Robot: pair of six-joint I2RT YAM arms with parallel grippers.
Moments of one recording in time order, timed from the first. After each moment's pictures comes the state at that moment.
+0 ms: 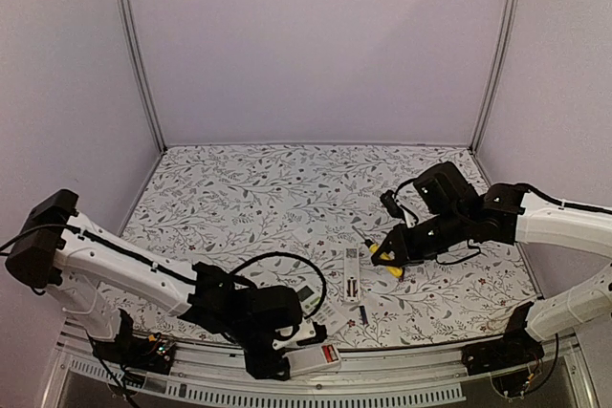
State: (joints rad) left arm -1.47 1.61 0.86 -0.49 0.17 -0.23; right arm 0.88 1.24 0.90 -0.54 -0.29 0.63
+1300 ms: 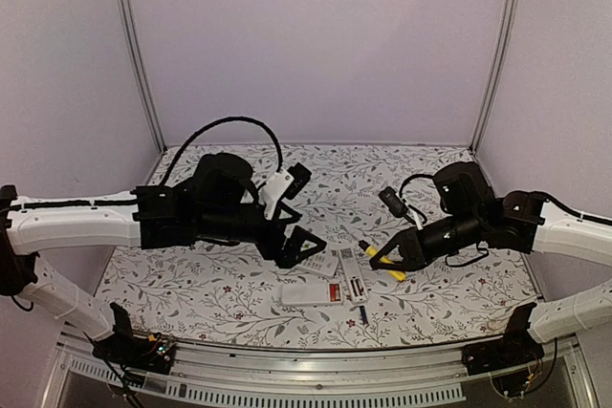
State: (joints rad) left arm -1.07 1.39 1.01 -0.24 0.06 -0.15; right arm 0.88 1.11 0.83 -0.44 -0.47 0.52
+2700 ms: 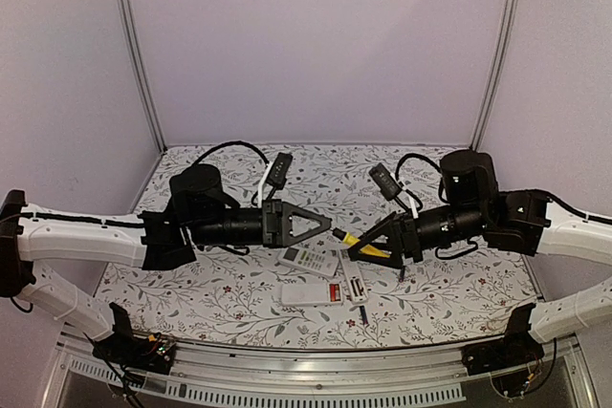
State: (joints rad) left arm -1.05 1.34 0.79 0.49 0.39 -0.91; right arm 0.98 1.11 0.89 -0.23 -0.54 0.48
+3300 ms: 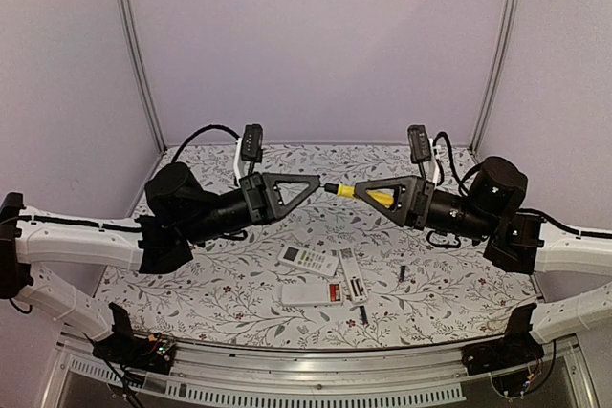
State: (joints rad) left arm -1.05 1.31 0.74 0.81 0.21 -0.95; right arm 0.98 1.04 0.68 0.48 -0.30 0.81
